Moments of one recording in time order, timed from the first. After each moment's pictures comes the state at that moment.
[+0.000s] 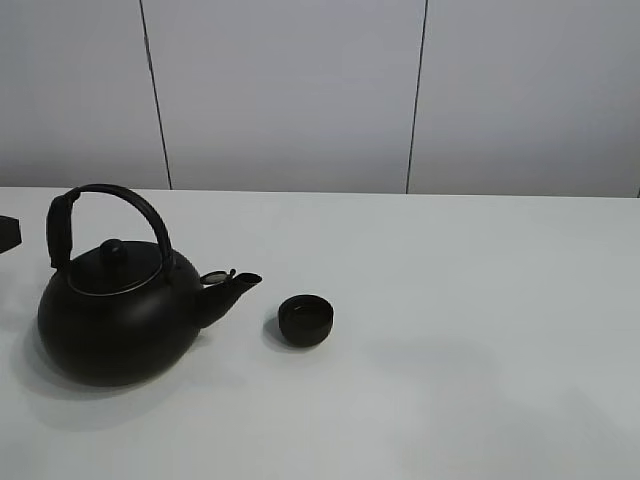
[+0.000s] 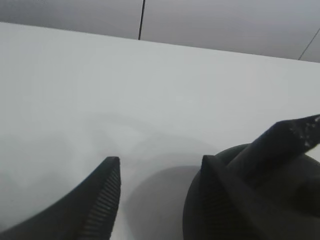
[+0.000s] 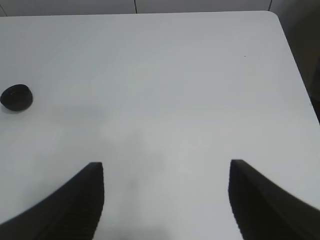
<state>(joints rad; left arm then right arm) -0.09 1.65 -0.31 0.15 -0.86 -0.24 -0.07 -0.02 -0.47 0.04 1.08 -0.08</state>
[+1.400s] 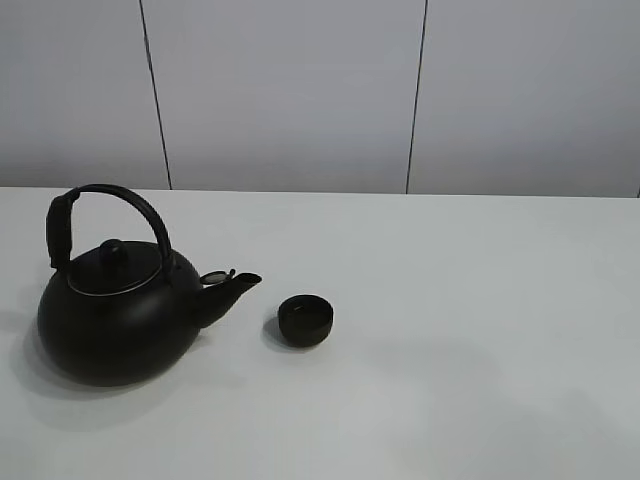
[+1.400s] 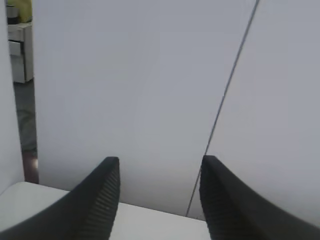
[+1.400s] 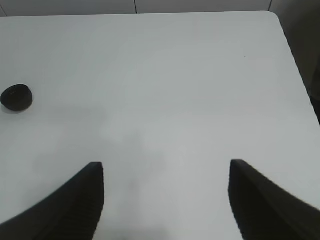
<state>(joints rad) 0.14 1.04 -0.76 0.72 -0.16 -0.83 -0.07 -0.02 -0.47 0.04 1.08 -0.08</state>
